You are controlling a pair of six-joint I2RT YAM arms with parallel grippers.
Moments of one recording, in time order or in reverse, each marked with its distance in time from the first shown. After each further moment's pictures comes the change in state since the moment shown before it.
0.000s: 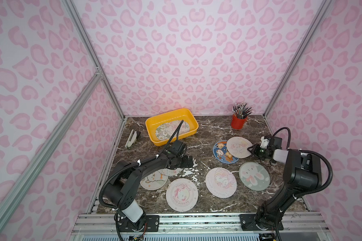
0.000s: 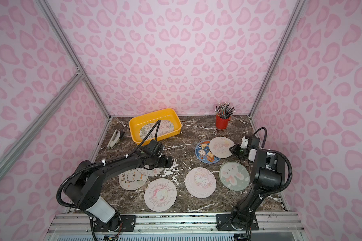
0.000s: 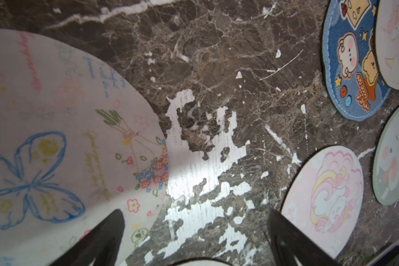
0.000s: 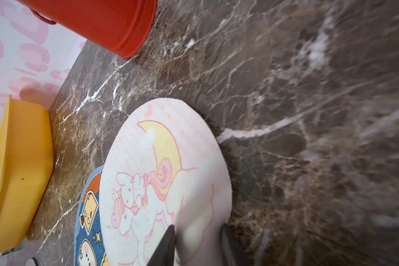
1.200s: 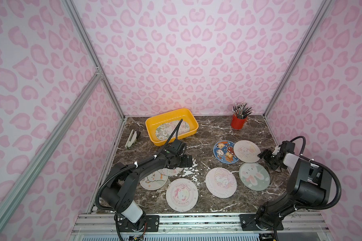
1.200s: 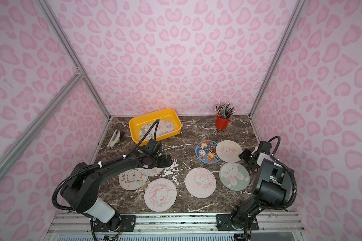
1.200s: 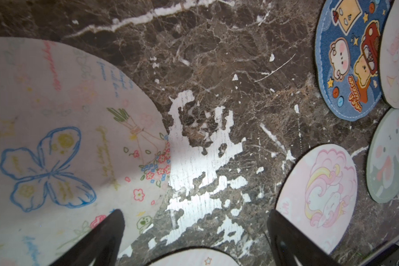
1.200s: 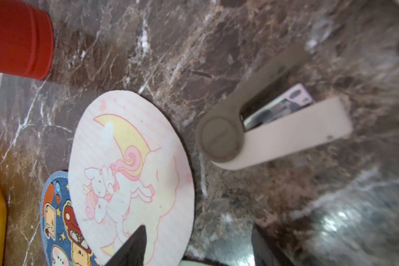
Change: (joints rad) left arm 0.000 -0.032 0.014 -0.045 -0.014 0.001; right arm -0.145 -0.194 -0.029 -0.272 0.150 0.056
